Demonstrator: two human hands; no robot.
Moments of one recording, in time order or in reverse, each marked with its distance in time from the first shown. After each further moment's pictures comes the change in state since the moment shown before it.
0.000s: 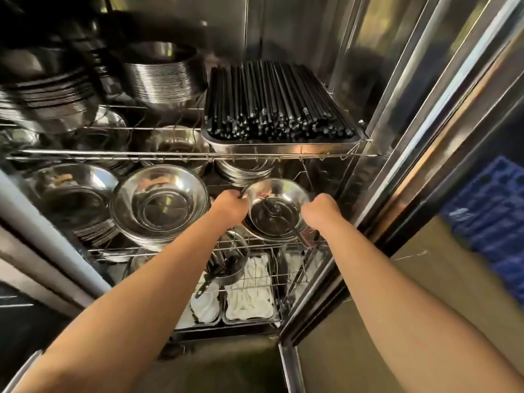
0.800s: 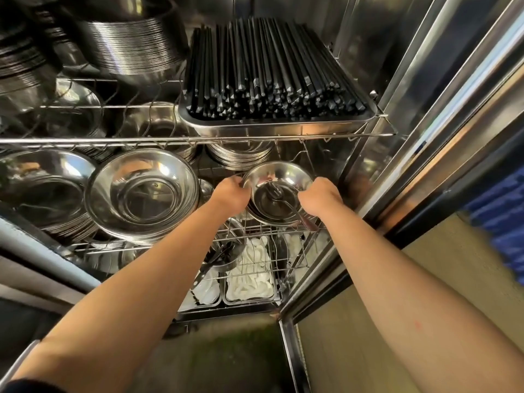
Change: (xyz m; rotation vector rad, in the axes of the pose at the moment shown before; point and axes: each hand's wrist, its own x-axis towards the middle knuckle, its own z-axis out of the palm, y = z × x) left_hand 0.033 -0.009 0.026 0.128 -0.083 0.051; right_hand 0.029 0.005 0.011 -0.231 -0.004 0.006
